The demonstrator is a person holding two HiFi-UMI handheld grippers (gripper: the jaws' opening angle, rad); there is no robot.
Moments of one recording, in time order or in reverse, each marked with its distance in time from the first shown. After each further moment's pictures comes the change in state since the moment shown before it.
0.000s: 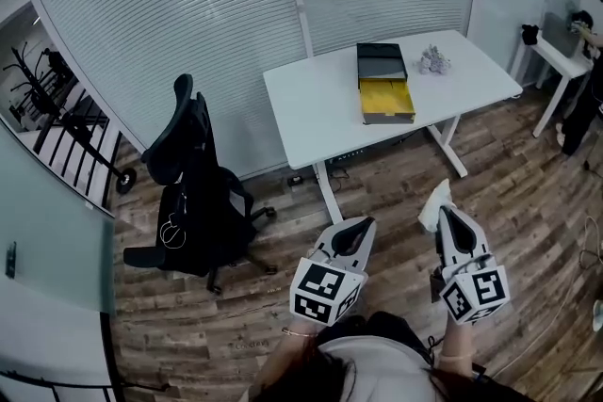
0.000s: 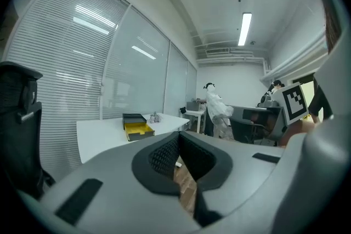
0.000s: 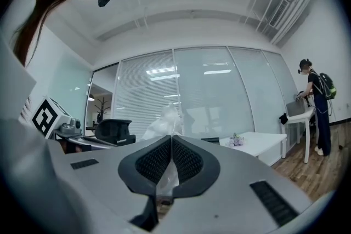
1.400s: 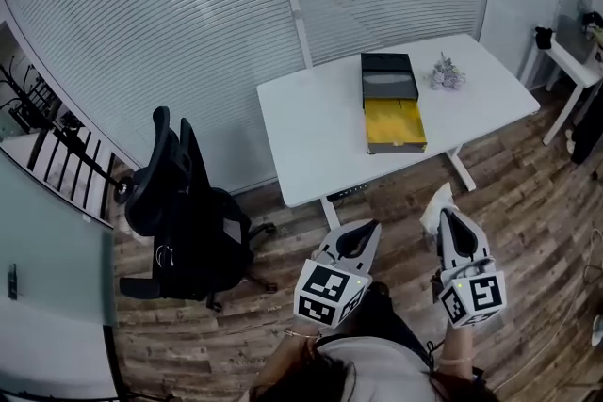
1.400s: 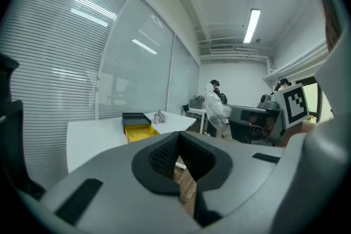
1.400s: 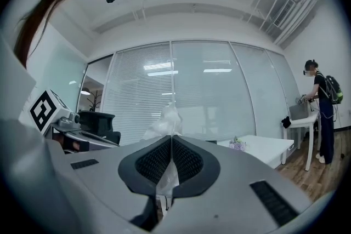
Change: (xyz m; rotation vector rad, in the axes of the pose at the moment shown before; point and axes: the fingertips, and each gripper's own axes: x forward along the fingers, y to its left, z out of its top) left arm 0.118 0.090 0.015 -0.014 0.037 -0.017; right arm 0.134 -0.068 -0.010 -0.047 0.016 -0.025
